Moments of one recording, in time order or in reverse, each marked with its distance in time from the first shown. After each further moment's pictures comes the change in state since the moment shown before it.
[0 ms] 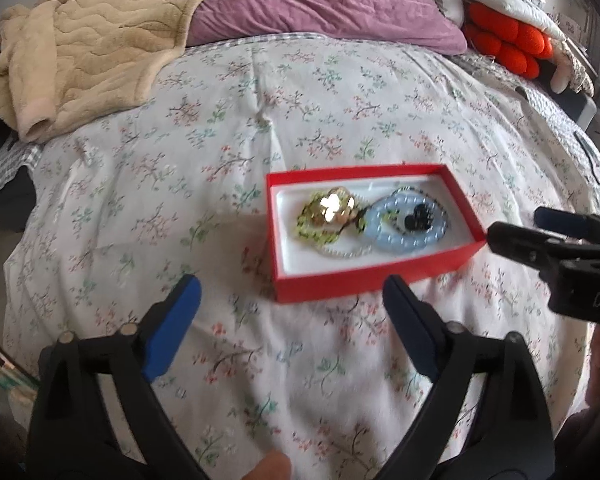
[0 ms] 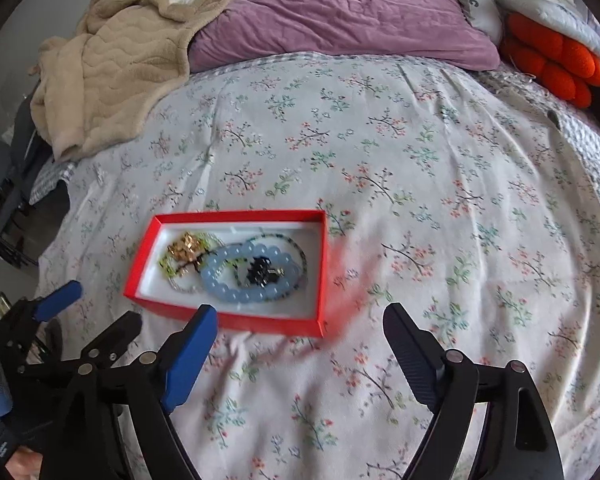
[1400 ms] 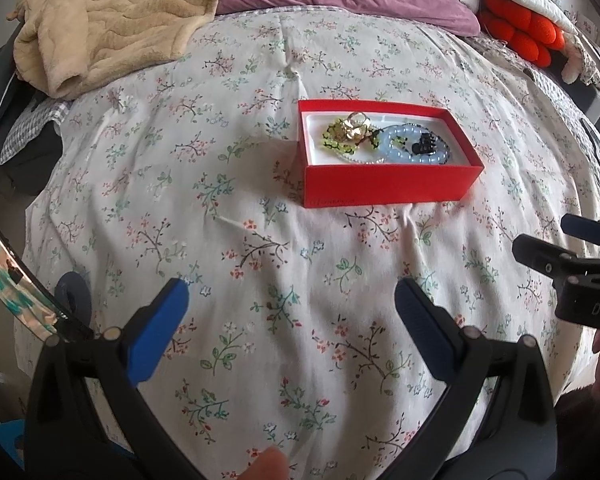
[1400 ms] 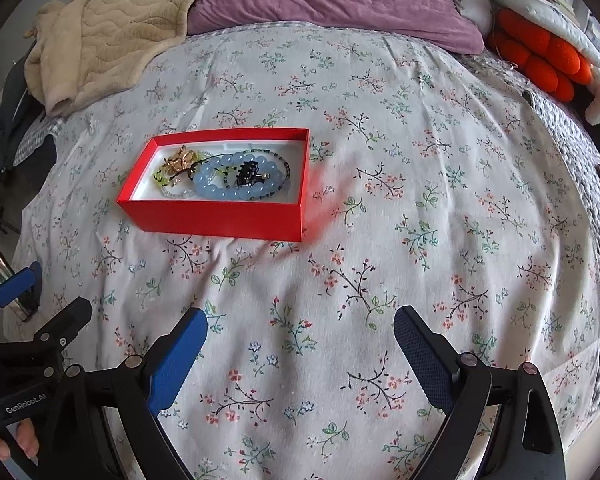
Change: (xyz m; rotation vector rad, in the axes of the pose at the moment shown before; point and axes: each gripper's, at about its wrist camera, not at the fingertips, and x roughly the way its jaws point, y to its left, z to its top) left arm -0.035 0.012 -0.056 -0.048 0.087 0.039; right arm -0.024 0.007 -0.061 -0.042 0.090 -0.095
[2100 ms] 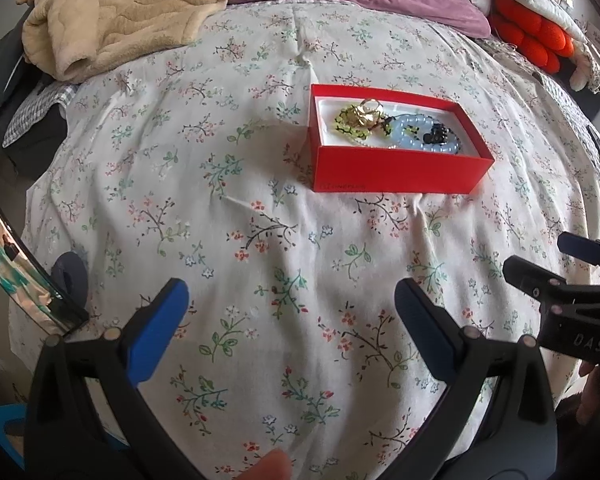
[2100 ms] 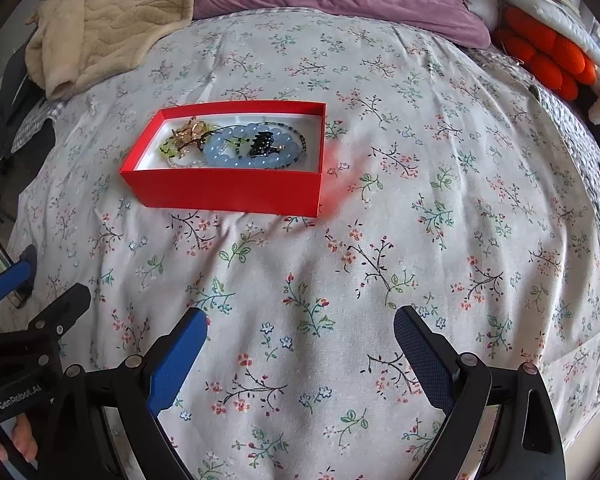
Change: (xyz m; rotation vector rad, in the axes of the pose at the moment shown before) left arm 0.006 0.005 -0.011 -0.044 0.018 0.002; right arm 0.012 0.016 -0.014 -0.011 0.029 -0.017
